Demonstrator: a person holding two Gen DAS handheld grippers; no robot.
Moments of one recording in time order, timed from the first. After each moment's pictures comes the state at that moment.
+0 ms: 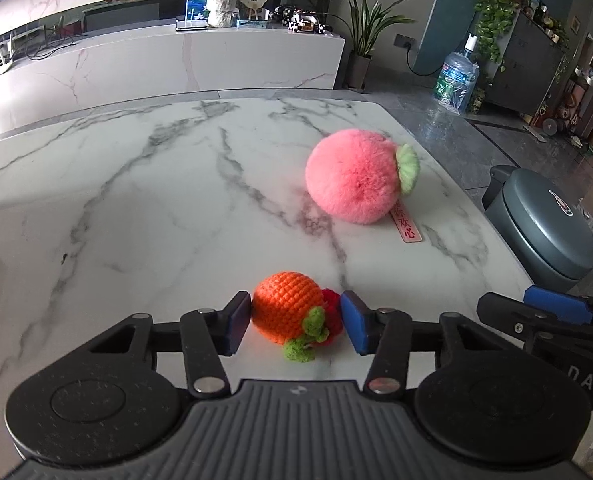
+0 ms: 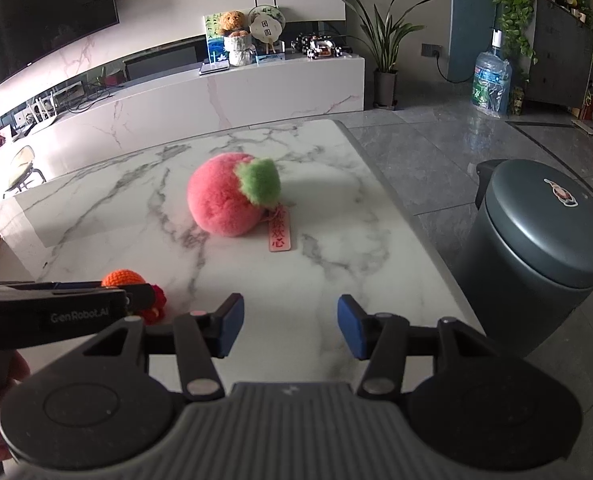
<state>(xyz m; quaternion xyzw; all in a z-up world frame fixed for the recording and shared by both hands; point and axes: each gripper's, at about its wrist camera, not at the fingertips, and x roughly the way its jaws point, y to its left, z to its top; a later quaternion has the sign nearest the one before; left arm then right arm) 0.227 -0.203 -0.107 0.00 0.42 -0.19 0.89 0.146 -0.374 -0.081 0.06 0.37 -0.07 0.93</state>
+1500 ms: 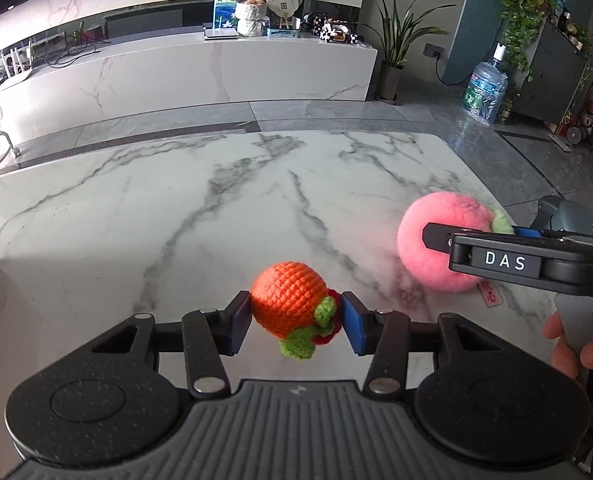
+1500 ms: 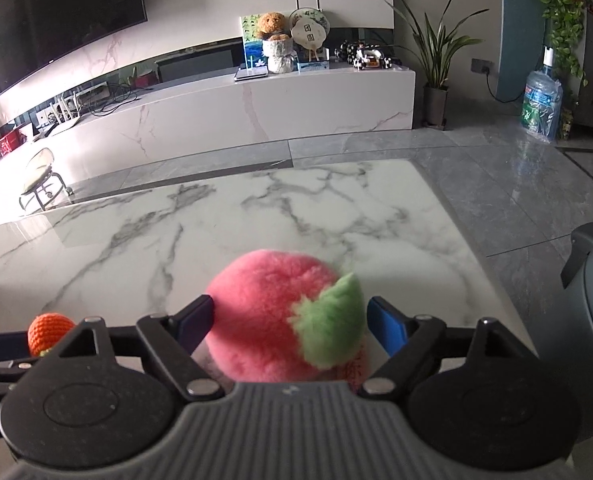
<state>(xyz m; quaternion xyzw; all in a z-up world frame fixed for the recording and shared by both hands) 0.294 -0.159 -0.097 0.01 0.42 -0.15 0.90 0.298 -0.358 -0.103 0.06 0.35 -0.01 0.93</state>
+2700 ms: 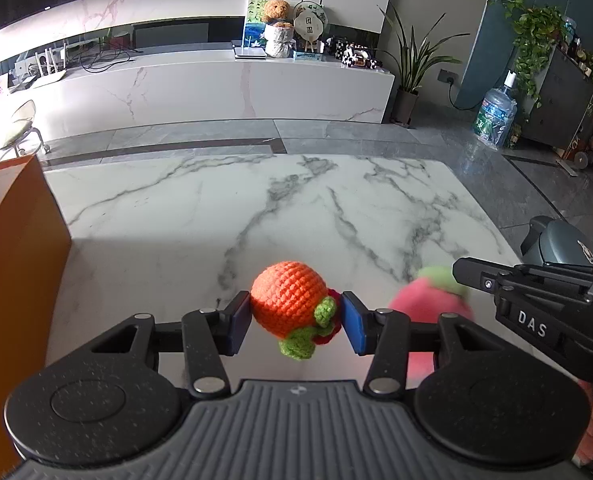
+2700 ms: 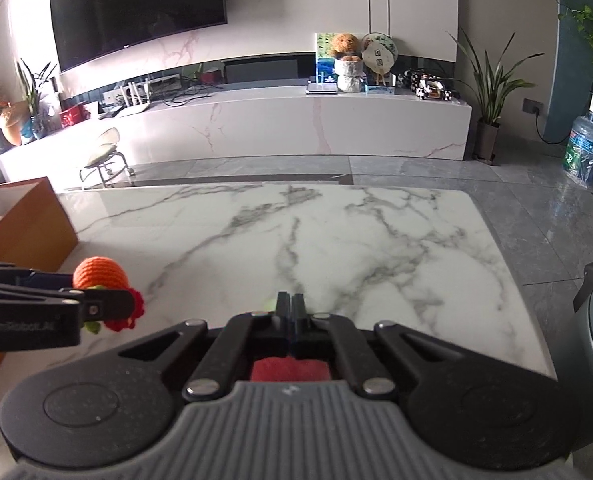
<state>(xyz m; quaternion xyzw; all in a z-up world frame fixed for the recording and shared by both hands) 0.228 -0.096 -0.043 -0.01 0.40 -0.12 0.91 0.203 -0.285 -0.044 0.01 0.33 0.08 0.94</state>
